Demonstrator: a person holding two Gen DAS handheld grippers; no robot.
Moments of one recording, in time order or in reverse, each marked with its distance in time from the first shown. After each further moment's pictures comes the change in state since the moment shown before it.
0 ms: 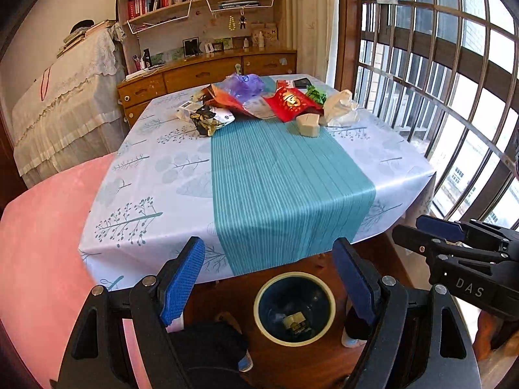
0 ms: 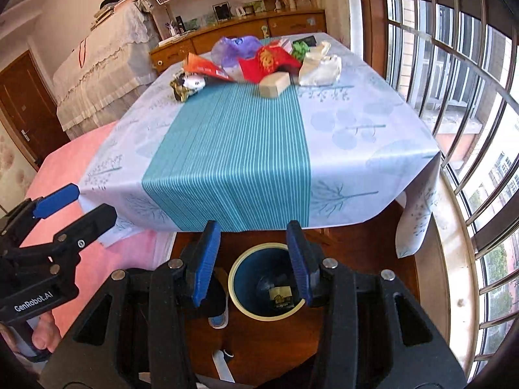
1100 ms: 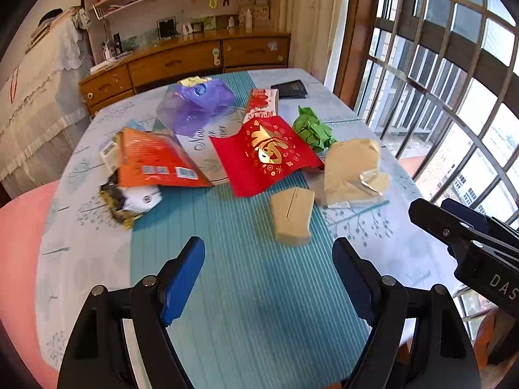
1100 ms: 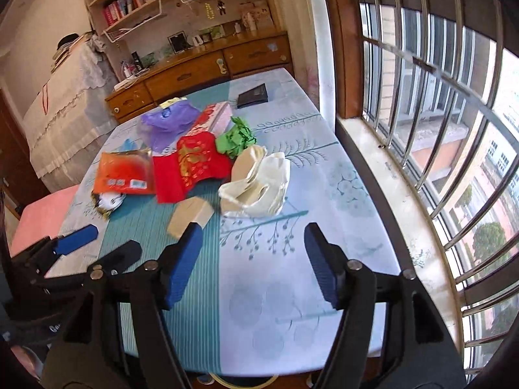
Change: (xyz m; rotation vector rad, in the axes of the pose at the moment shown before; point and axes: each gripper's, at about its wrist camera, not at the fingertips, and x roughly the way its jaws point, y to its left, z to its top) left arm 0.217 -0.049 0.220 -0.017 0.134 -0.059; right arm 0.092 -0.119 0.202 0.127 -0.063 -0.079
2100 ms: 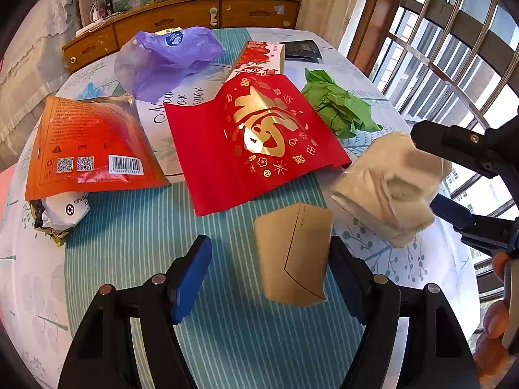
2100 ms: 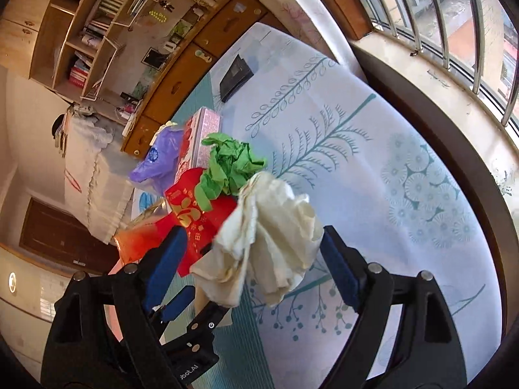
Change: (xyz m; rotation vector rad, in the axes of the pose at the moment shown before) left arm 0.111 0.002 0.027 -0.074 0.134 -0.045; right arm 0.142 -0.058 0.053 0.463 0.164 0.271
